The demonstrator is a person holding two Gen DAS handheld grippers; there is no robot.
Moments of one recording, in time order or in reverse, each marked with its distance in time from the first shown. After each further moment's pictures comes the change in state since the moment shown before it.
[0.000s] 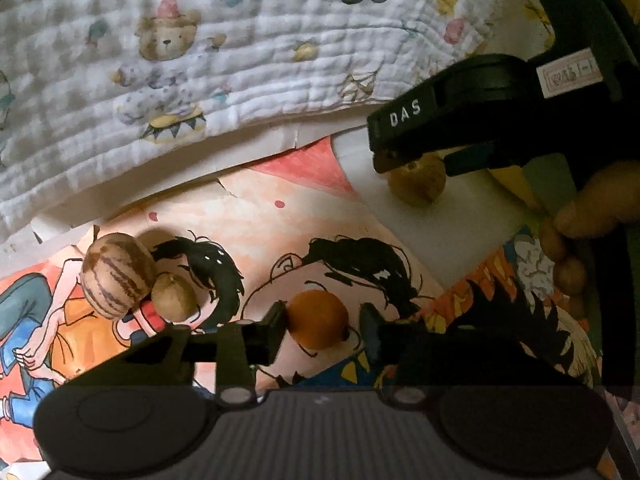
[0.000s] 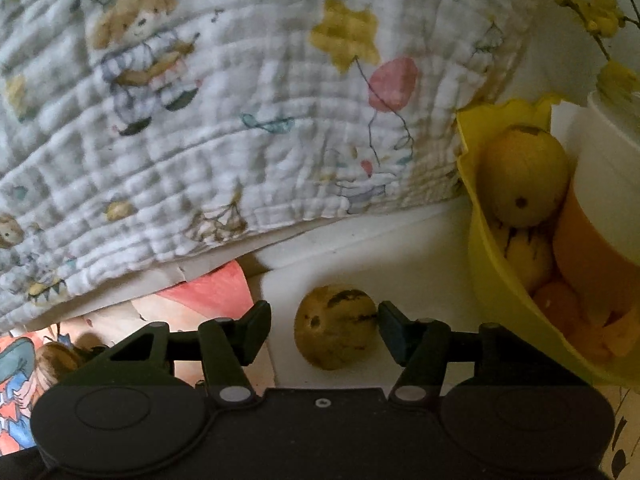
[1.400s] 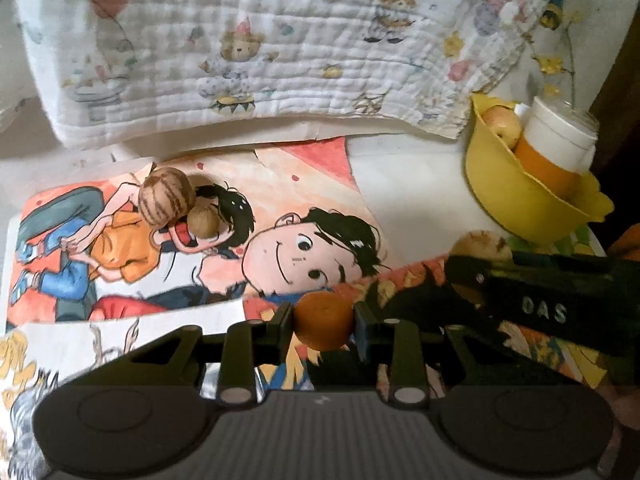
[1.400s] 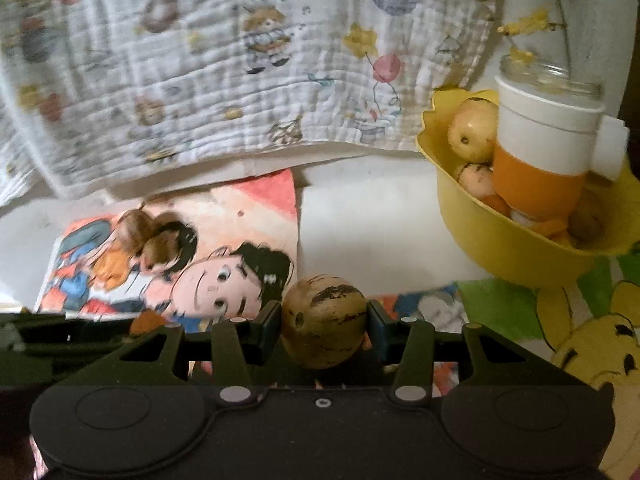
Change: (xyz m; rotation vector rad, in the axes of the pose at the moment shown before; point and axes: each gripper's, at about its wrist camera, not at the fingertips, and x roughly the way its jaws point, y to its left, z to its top) left arm -0.078 -0.028 -0.028 -0.216 -0.009 0.058; right arm -0.113 -0.048 -0.095 -0.178 -0.032 0.174
